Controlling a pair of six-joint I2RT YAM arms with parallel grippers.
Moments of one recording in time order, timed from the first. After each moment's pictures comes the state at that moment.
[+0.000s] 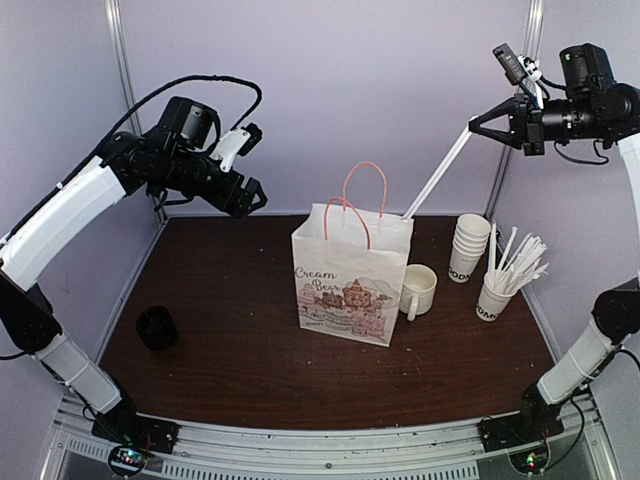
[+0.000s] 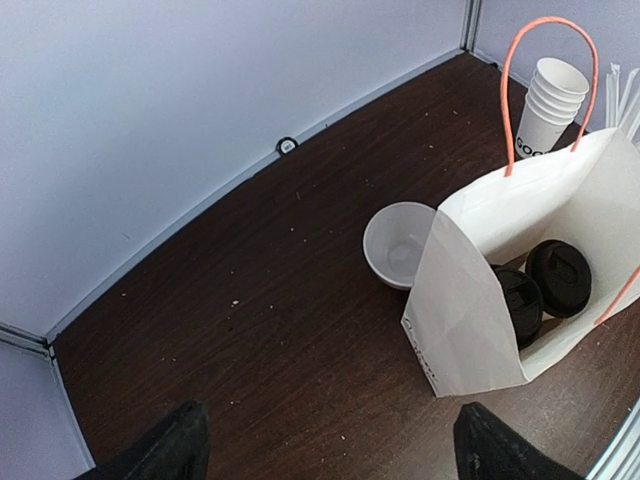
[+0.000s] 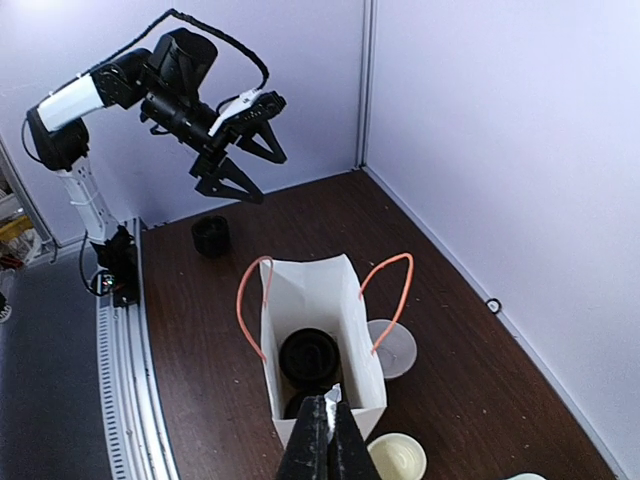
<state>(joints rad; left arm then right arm) -0.67 1.54 1.79 -0.89 -0.06 0.08 0.18 1.54 2.38 -1.39 -0.84 -0.46</state>
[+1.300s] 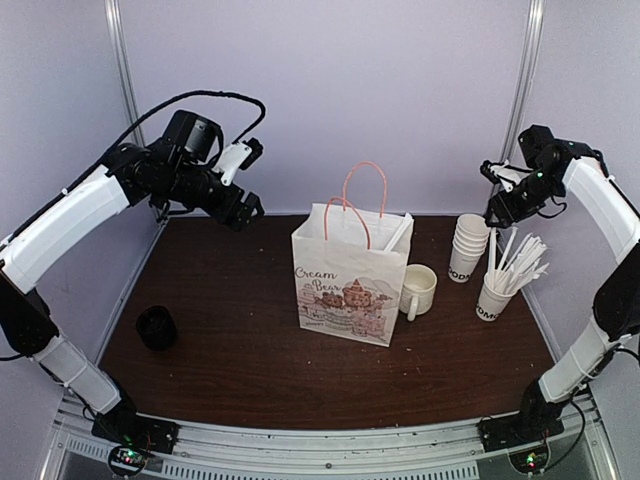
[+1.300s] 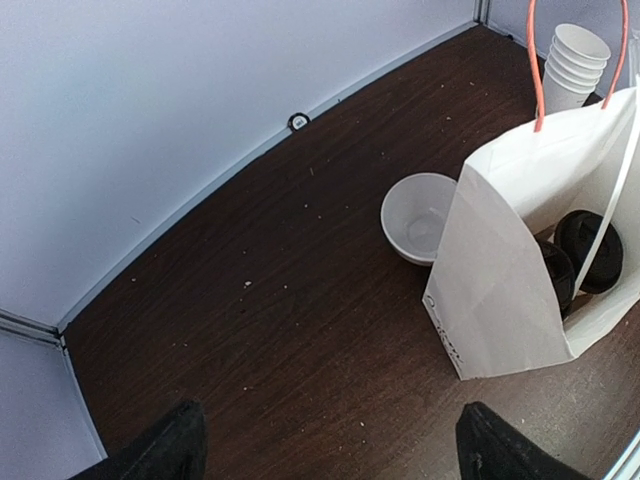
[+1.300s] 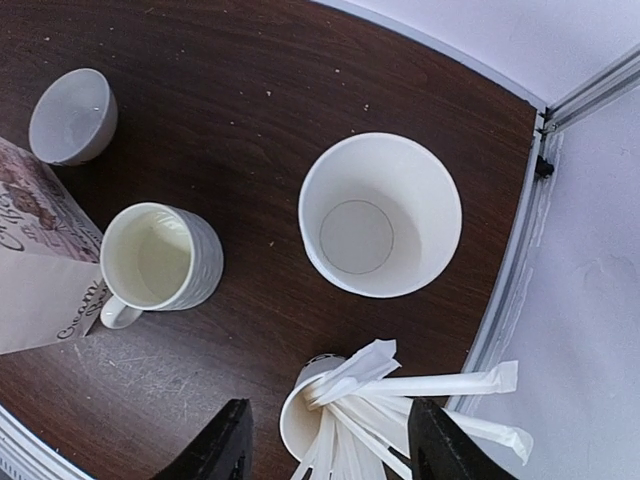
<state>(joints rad) -0.67 1.52 1.69 -0.86 -0.10 0.11 0.02 1.55 1.72 -1.19 -0.15 -0.37</state>
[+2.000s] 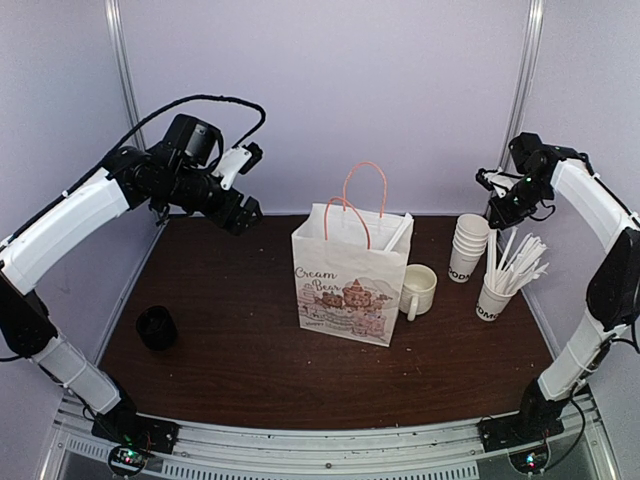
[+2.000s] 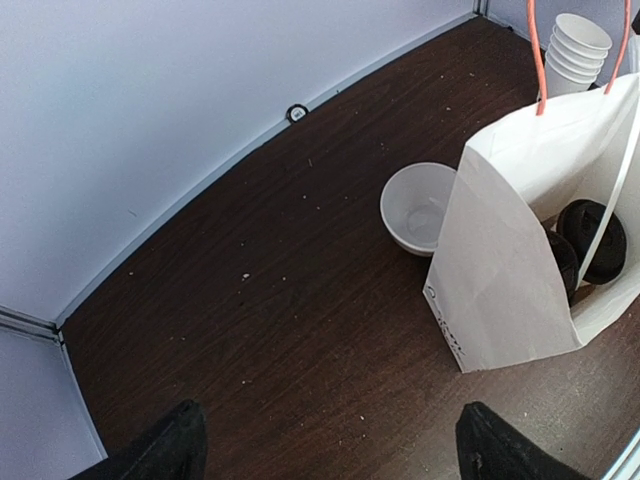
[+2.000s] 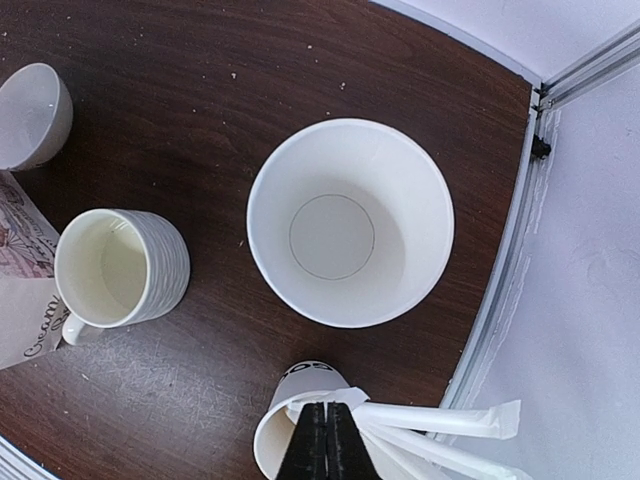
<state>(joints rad) -0.67 1.51 1.66 -0.85 -0.11 0.11 0.02 1.63 1.70 -1.13 -0.08 -0.35</state>
